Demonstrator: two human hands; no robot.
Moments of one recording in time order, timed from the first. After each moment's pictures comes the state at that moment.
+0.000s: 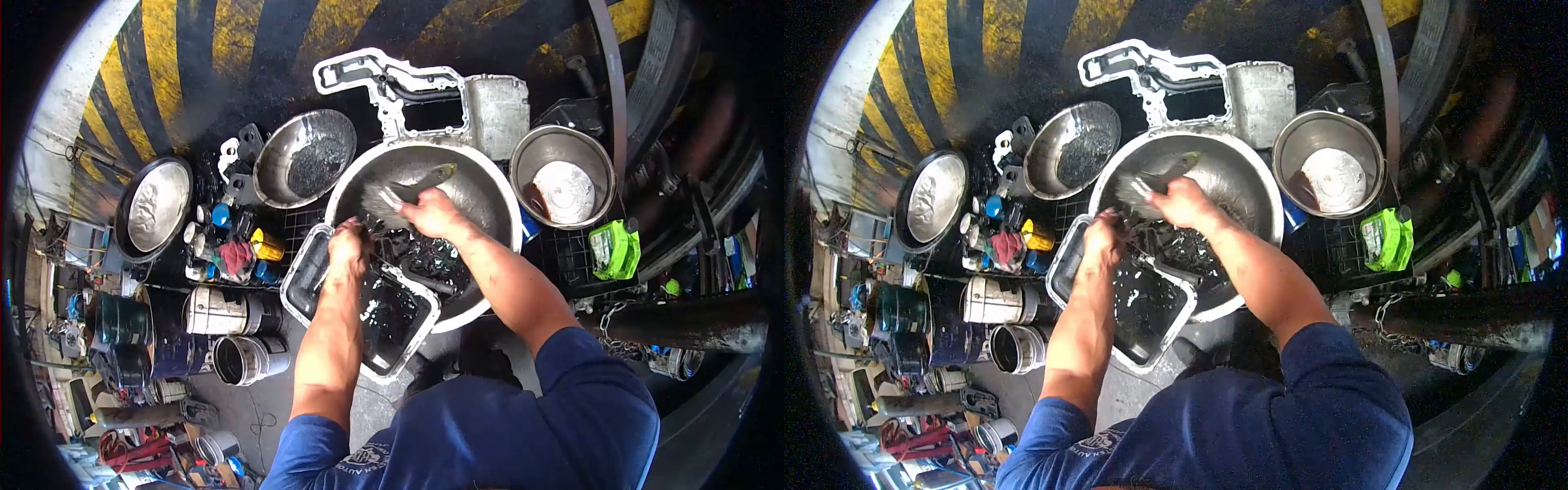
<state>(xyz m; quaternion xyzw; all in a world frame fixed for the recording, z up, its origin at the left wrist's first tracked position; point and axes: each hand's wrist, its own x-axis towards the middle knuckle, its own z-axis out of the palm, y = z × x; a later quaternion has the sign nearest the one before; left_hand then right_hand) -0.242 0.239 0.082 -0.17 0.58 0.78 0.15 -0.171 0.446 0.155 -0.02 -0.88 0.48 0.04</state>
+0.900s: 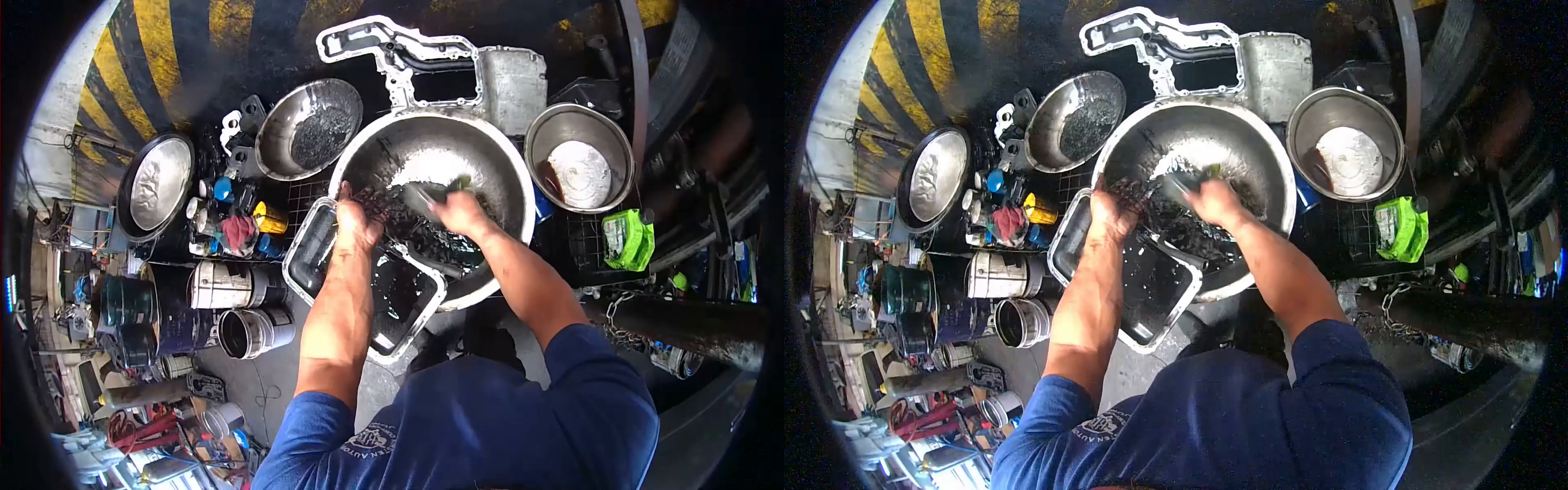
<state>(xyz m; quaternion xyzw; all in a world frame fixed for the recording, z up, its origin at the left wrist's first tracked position) -0.245 0.258 0.100 -0.22 0.42 0.84 0.25 -0.165 0.464 0.037 -0.06 -0.95 0.30 -0.09</state>
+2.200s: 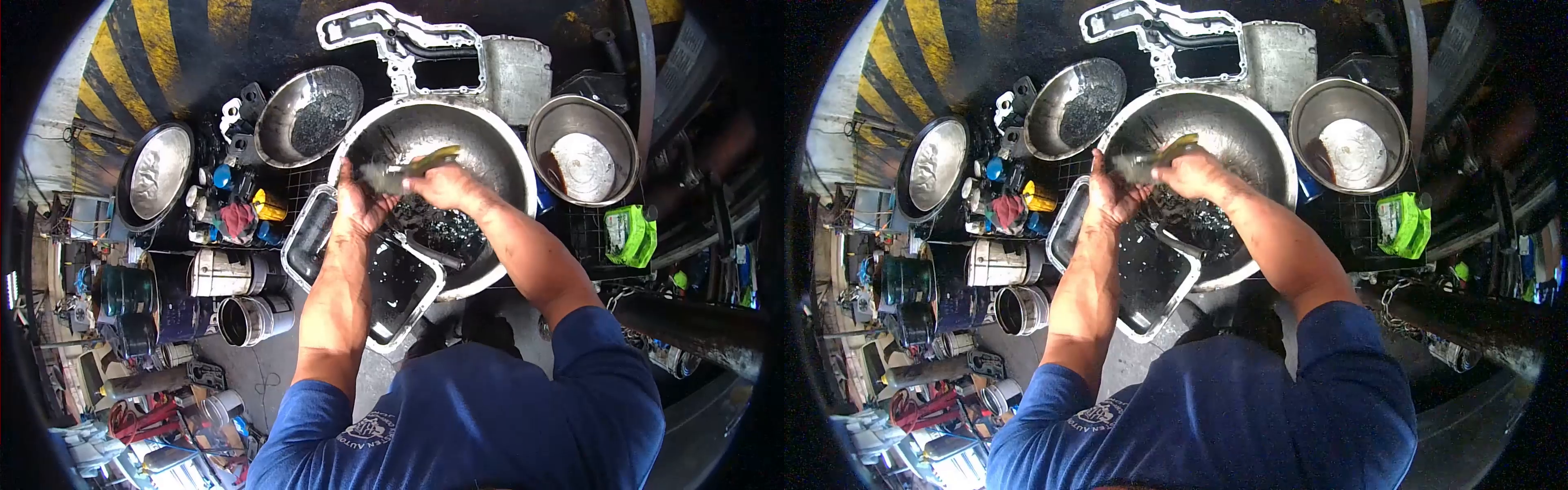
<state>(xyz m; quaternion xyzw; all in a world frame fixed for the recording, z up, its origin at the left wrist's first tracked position) -0.246 0.256 0.108 -0.14 0.46 0.80 0.35 -0.179 0.455 0.126 0.00 -0.93 0.36 -0.11</state>
